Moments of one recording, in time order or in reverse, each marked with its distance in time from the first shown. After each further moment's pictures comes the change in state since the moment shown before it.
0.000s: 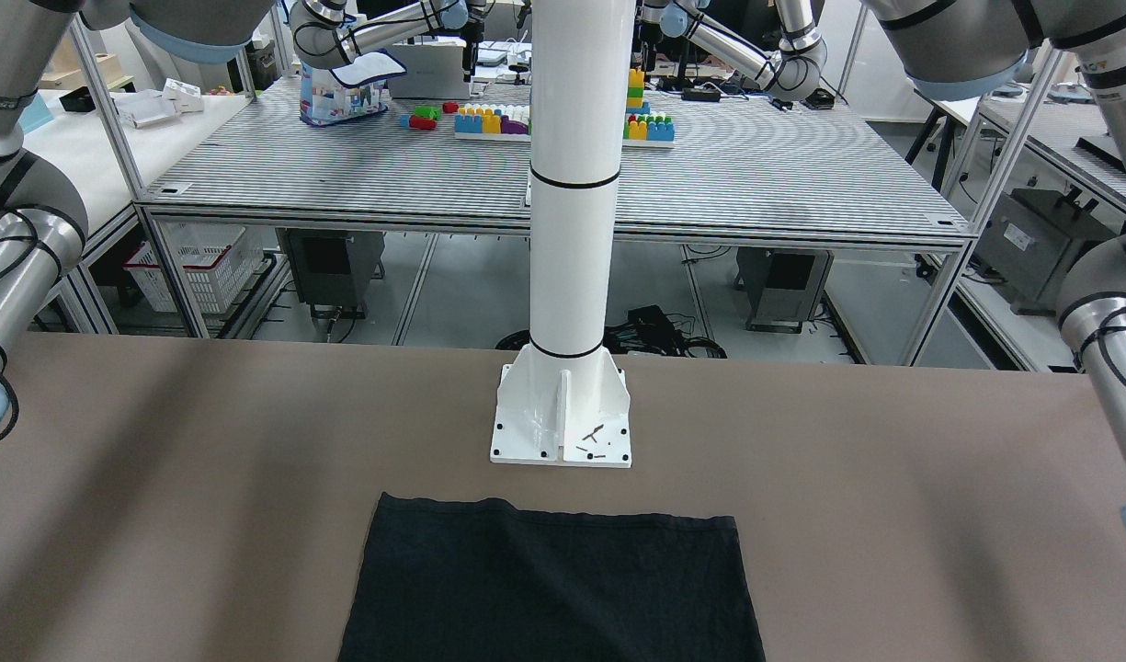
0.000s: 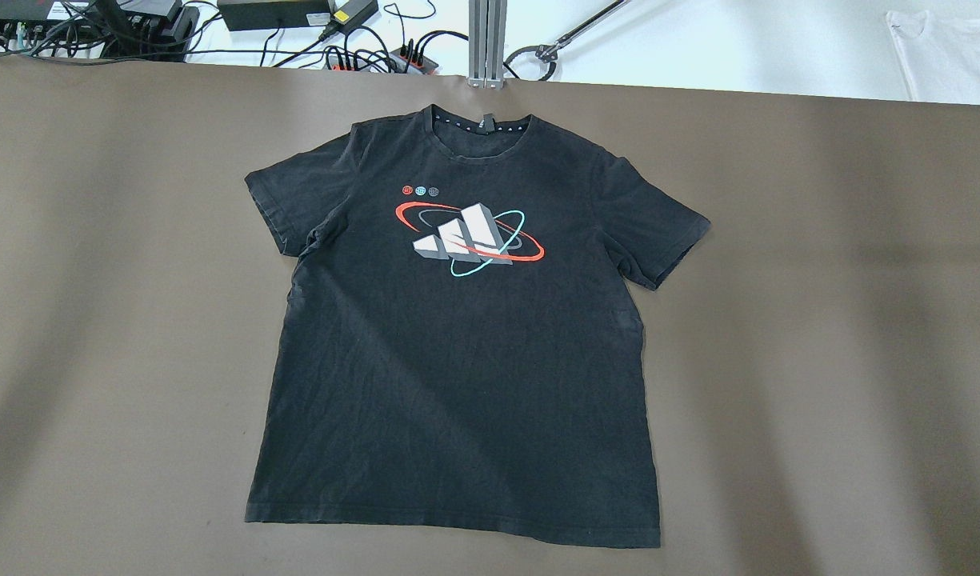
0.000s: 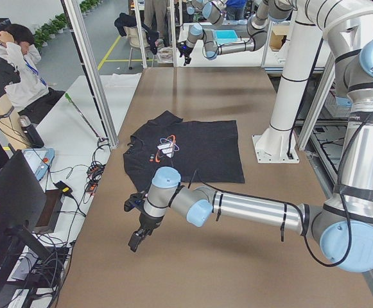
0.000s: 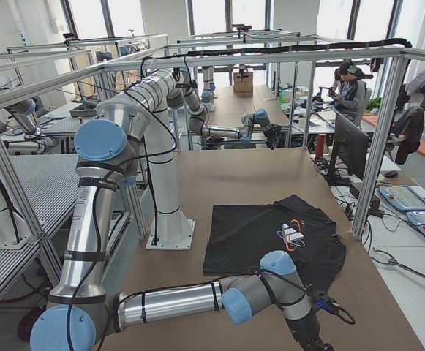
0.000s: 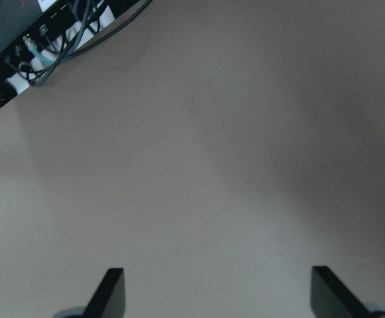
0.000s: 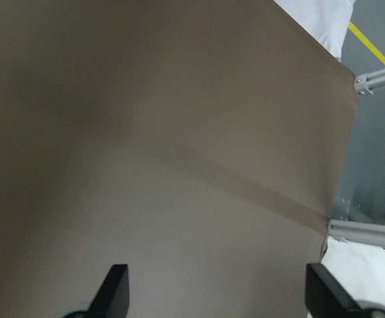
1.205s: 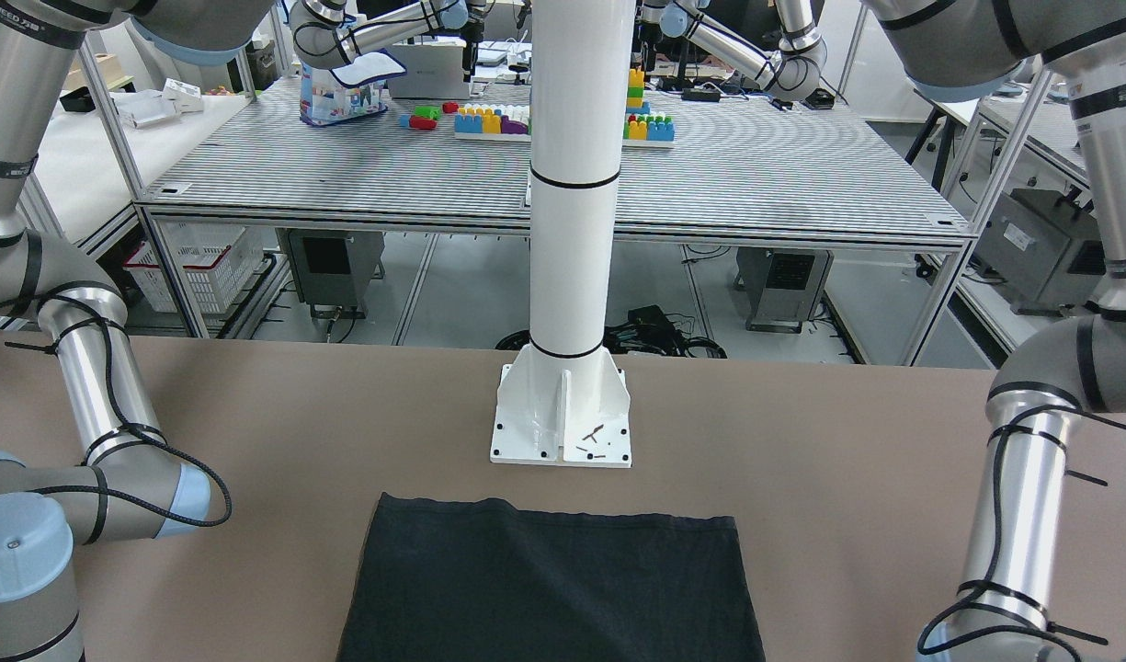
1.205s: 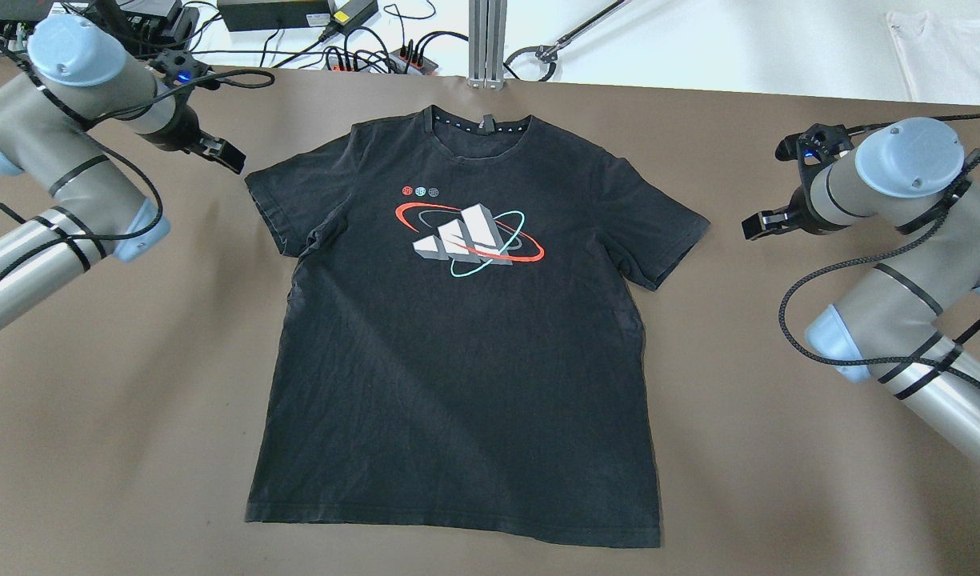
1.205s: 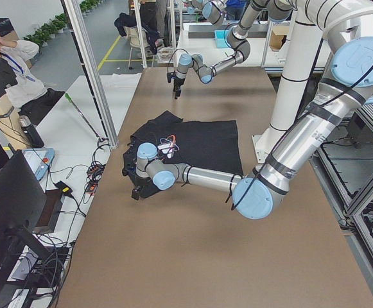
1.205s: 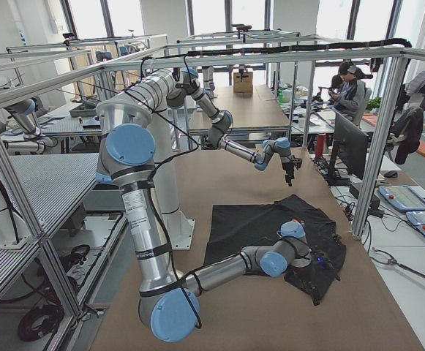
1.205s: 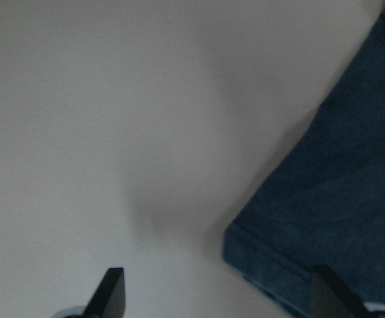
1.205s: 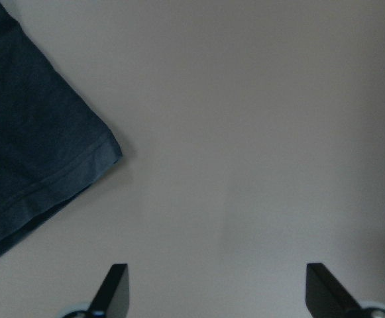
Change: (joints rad) left arm 0.298 -0.456 0.472 -0.205 -0.102 -0.475; right arm -0.375 0.311 -0.160 -0.002 0.005 0.660
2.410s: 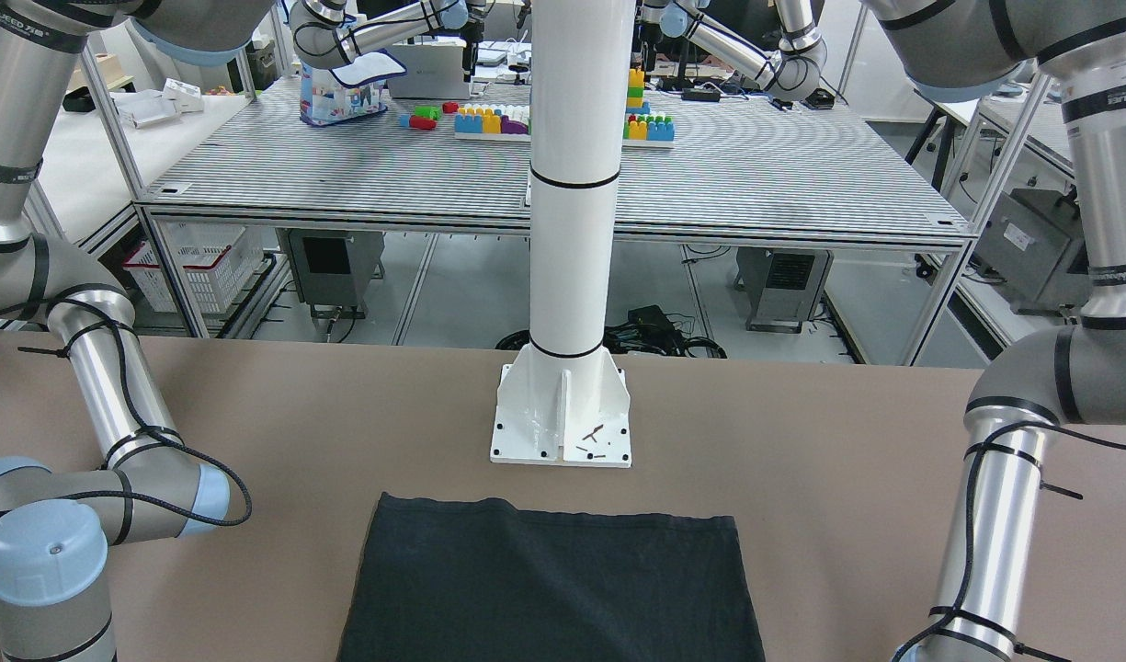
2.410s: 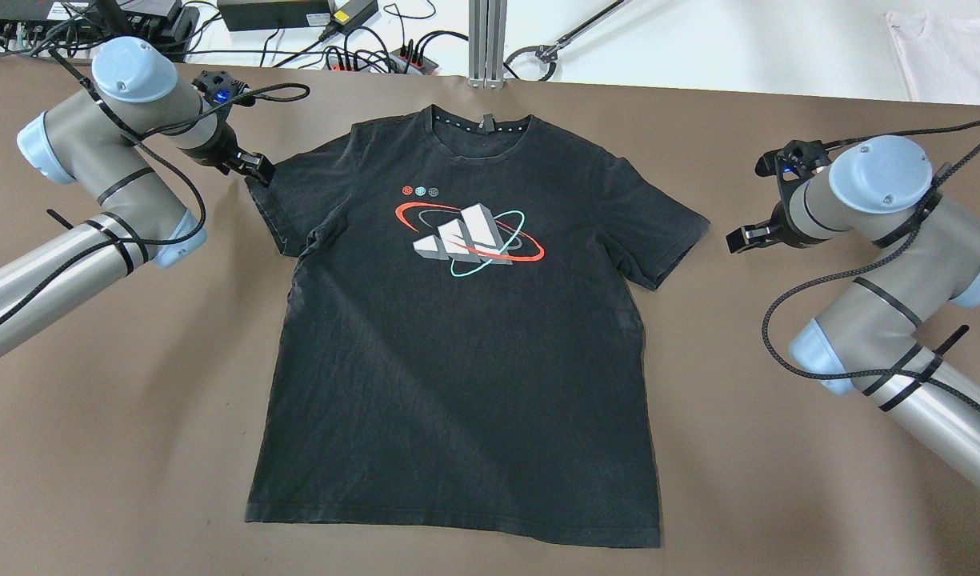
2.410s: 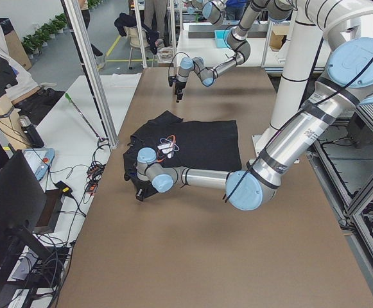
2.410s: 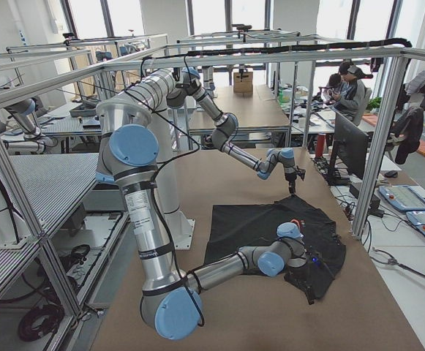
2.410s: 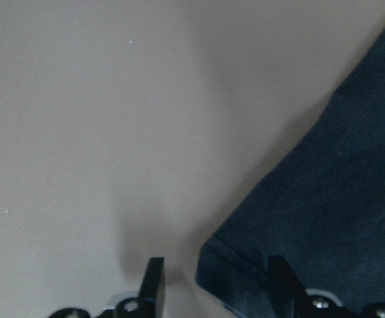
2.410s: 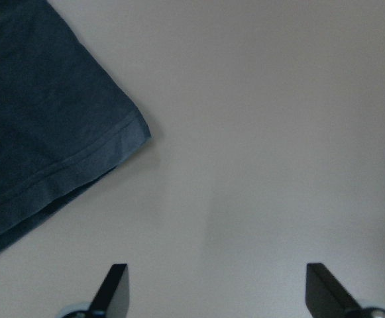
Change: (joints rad) left arm 0.039 -0.059 0.149 -0.069 -0.001 -0.075; right arm -0.039 0.002 -0.008 0.002 -0.020 0.003
